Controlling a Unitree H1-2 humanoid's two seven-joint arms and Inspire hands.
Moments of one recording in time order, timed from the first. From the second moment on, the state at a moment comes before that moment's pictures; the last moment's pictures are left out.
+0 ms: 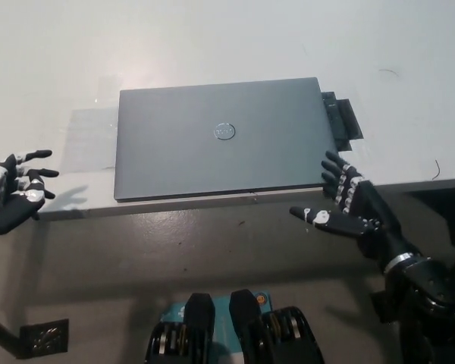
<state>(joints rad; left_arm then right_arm) -0.28 0.47 0.12 -0.19 -0.03 0.45 -0.15 -0.36 0.00 -0.06 -0.05 0.09 0.47 0.17</state>
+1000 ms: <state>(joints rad) -0.26 0.45 0.15 -0.18 -0.04 0.43 -0.15 0.01 -0.27 -0.30 -0.44 0.45 0.46 -0.15</state>
